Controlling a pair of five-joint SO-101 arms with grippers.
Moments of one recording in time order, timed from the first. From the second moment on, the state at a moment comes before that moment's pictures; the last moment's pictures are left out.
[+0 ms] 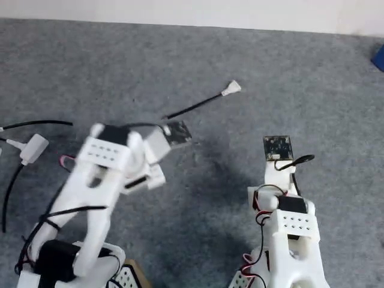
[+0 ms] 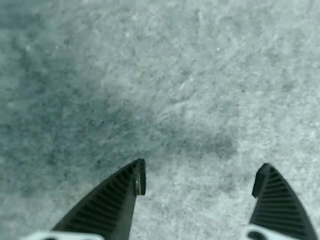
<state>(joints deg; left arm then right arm) 5.9 -19.4 33.0 83.2 -46.5 1.0 -50.3 77.0 45.8 11.5</state>
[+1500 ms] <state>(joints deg) 17.8 6.2 31.4 71.9 -46.1 1.0 -50.3 77.0 45.8 13.0</state>
